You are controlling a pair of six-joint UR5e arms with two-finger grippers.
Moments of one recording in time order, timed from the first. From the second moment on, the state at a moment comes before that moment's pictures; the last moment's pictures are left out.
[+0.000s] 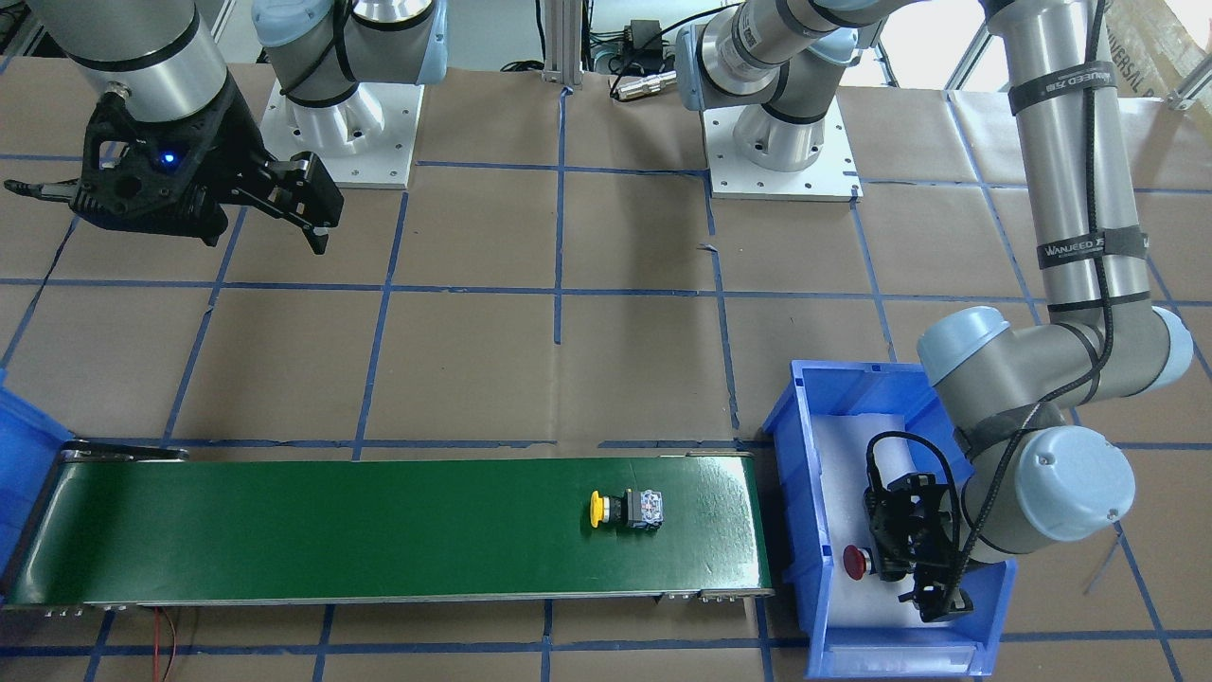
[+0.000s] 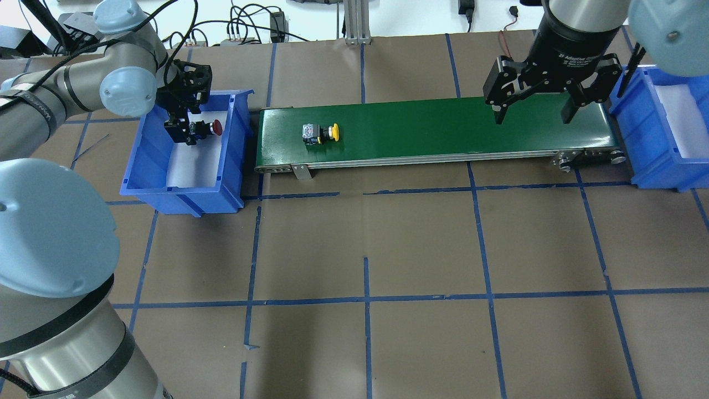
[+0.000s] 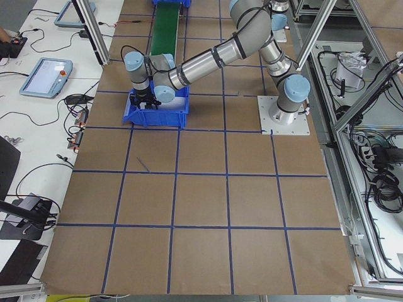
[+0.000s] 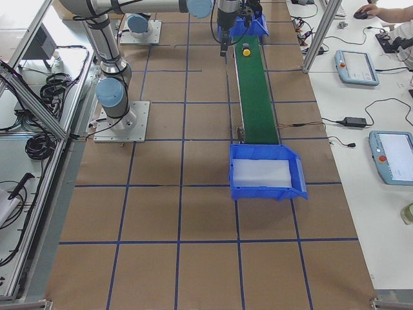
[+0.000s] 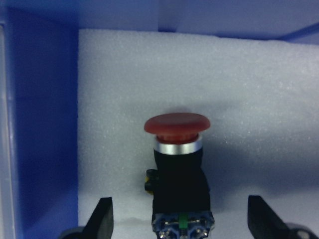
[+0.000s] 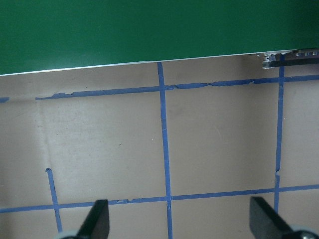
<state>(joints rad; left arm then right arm) -1.37 -2.23 -1.41 -1.09 1.59 1.74 1.57 -1.53 1.50 -1.50 -1.59 0.06</state>
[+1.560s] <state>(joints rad) -1.38 -1.95 -1.43 -1.37 1.59 1.72 1.57 -1.53 1.50 -1.51 -1.59 0.05</state>
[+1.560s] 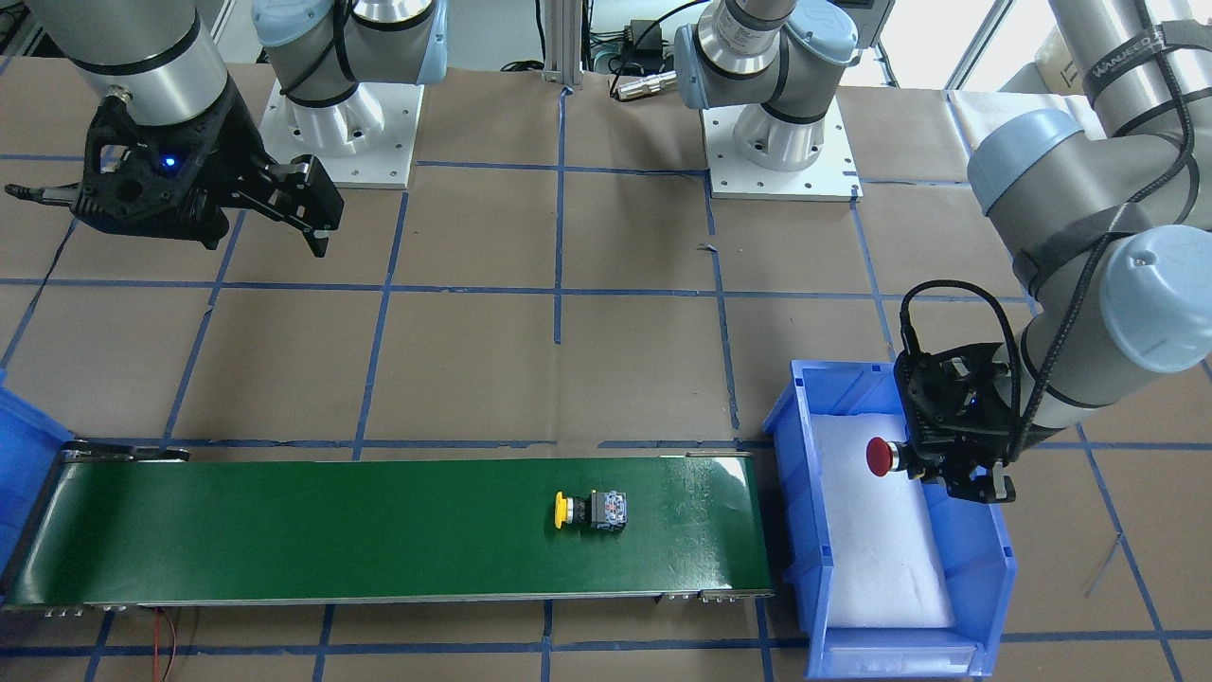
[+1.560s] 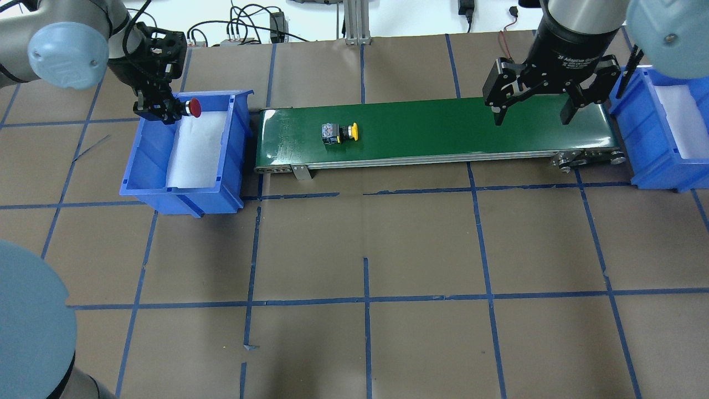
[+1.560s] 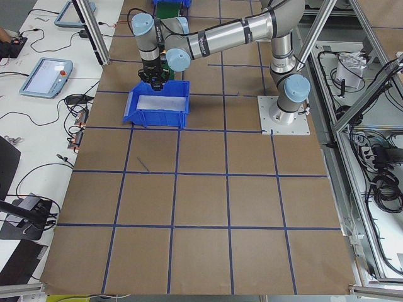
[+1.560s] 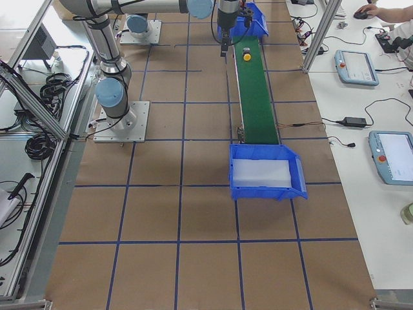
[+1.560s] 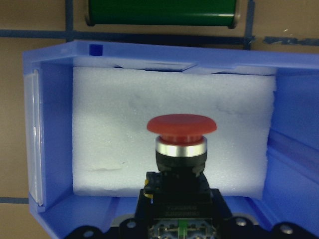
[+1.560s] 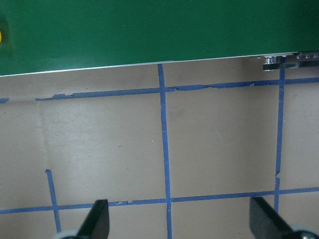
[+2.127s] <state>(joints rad) -1.58 -1.98 -1.42 -1.35 1.57 1.47 1.57 -1.53 1.51 -1.51 -1.59 0.05</state>
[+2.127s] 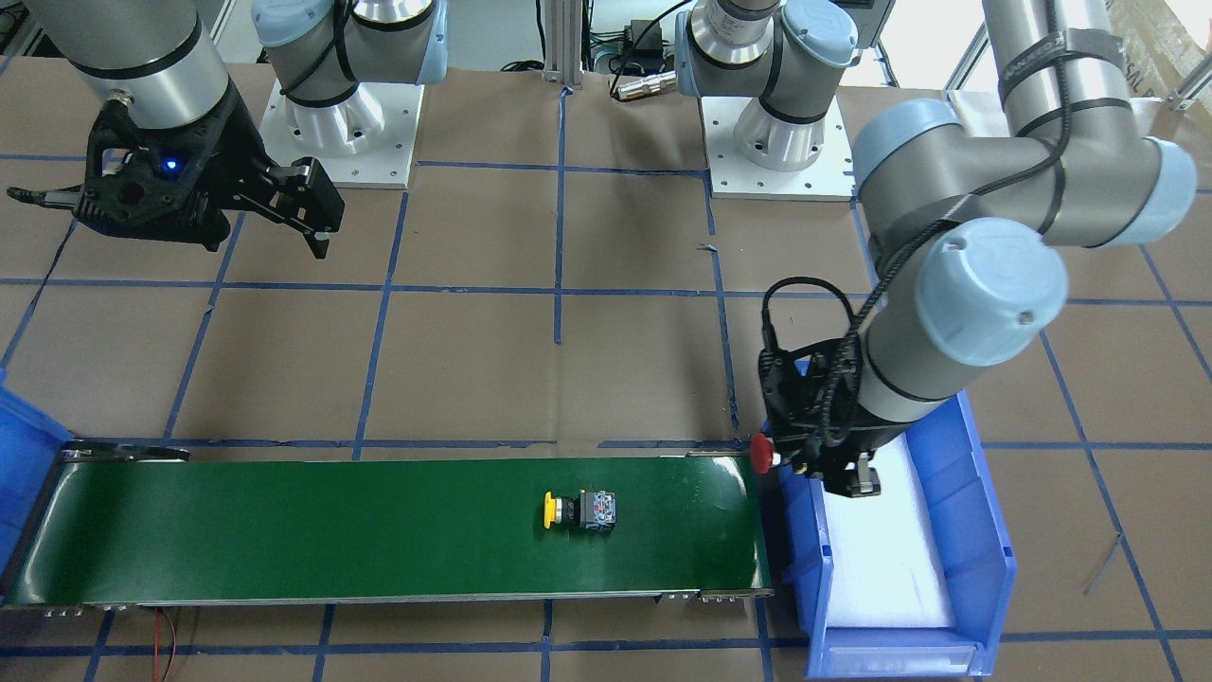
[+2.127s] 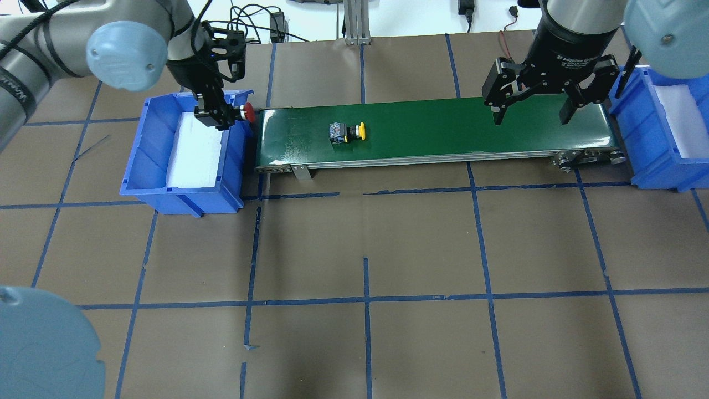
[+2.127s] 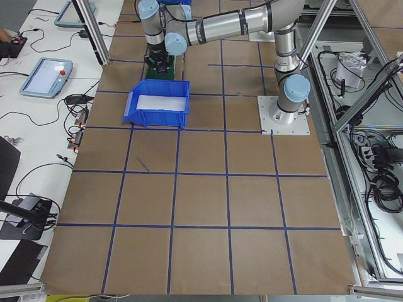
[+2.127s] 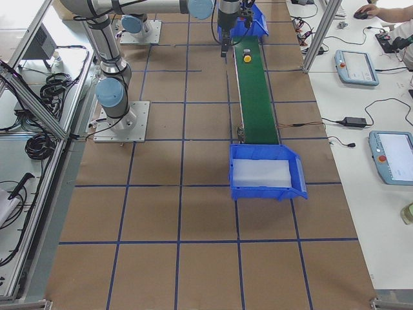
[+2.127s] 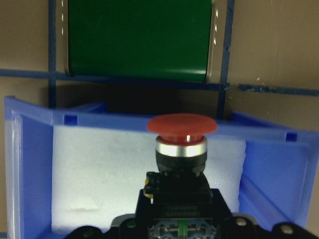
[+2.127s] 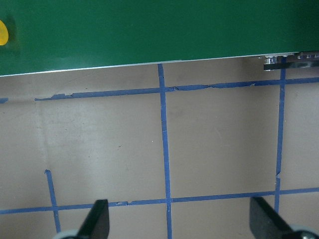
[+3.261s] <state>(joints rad) -1.64 -2.13 -1.42 -1.19 1.57 1.41 1.57 -1.53 1.51 -1.51 -1.59 0.05</state>
